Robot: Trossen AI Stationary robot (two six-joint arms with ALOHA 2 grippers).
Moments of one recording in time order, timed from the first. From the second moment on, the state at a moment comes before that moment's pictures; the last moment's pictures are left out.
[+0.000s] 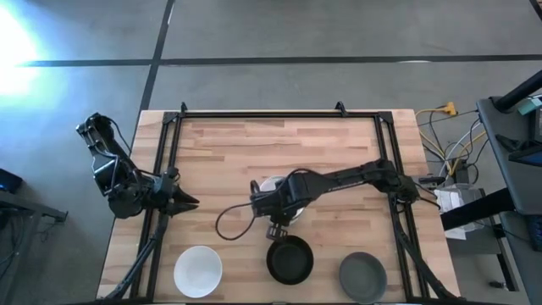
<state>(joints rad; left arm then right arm) -0.91 0.63 0.78 -0.70 -0.76 -0.75 0.23 2.19 2.20 -1.33 -0.06 0.50</state>
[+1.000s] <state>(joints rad) -0.91 0.63 0.78 -0.70 -0.74 -0.75 0.18 2.19 2.17 -1.24 -0.16 0.51</state>
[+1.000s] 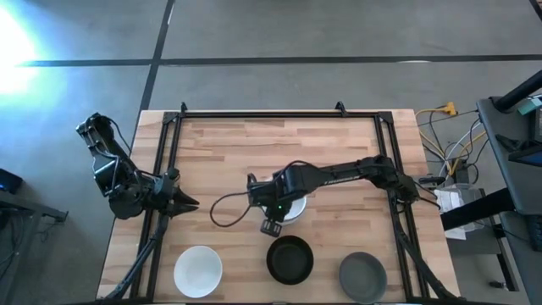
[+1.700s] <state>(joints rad) -0.91 0.64 0.78 -0.73 -0.42 -0.88 0.18 2.17 2.35 -1.28 0.08 0.60</state>
